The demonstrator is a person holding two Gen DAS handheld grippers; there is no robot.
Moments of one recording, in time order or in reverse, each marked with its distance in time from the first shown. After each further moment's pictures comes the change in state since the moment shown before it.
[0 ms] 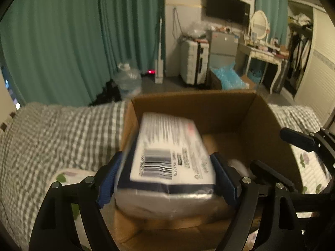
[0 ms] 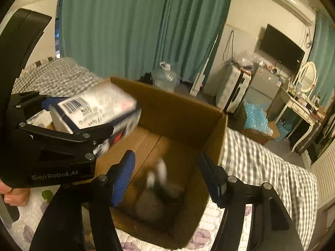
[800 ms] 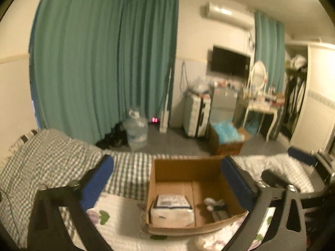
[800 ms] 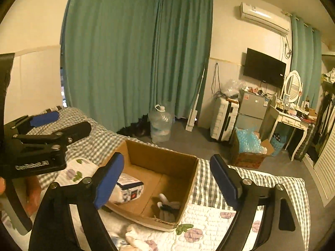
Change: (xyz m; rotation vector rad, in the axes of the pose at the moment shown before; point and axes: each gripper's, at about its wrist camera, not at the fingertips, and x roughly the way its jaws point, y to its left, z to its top) left arm -0.160 0.035 0.017 -0.126 -0.363 -0.008; right arm -0.163 -0.003 0.034 0.113 -0.264 -0.009
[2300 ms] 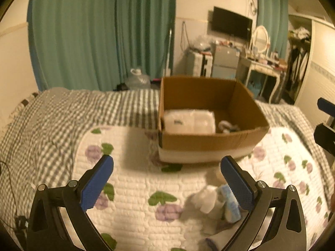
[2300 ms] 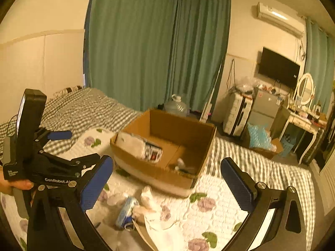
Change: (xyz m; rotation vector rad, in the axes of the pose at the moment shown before) left arm 0.013 0.017 -0.129 0.057 0.302 0.020; right arm -0.026 0.021 -0.079 -0.072 0.060 0.095
